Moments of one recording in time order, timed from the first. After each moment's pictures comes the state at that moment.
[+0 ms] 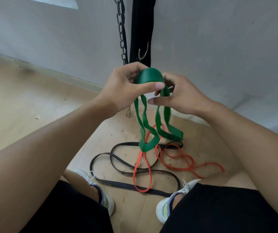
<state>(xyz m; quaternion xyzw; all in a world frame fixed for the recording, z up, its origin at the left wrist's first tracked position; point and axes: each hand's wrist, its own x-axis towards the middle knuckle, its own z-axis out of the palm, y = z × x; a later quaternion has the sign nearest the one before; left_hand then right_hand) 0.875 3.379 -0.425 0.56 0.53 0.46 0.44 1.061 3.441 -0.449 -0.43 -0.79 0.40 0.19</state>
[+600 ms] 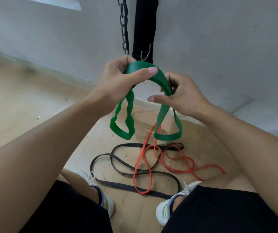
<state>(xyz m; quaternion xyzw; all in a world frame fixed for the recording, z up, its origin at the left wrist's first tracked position) 0.862 3.379 -0.412 0.50 0.55 0.50 0.45 1.056 3.440 -0.450 -0.43 -0.76 0.41 0.26</state>
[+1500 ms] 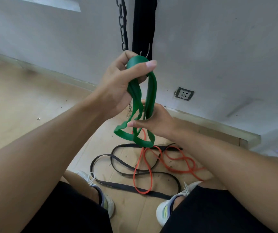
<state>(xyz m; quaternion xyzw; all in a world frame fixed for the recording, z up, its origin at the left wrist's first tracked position) 0.875 3.381 -0.412 0.38 0.40 0.59 0.59 1.016 3.406 -0.519 -0.44 -0.73 0.49 0.19</state>
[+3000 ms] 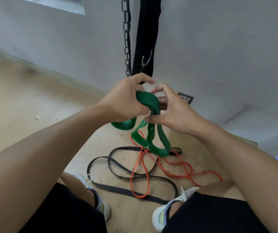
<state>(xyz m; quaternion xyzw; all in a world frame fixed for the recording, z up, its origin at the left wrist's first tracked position) 0.869 3.371 -0.418 0.66 0.61 0.28 0.33 1.052 3.413 -0.451 -0.44 -0.76 0.46 0.16</state>
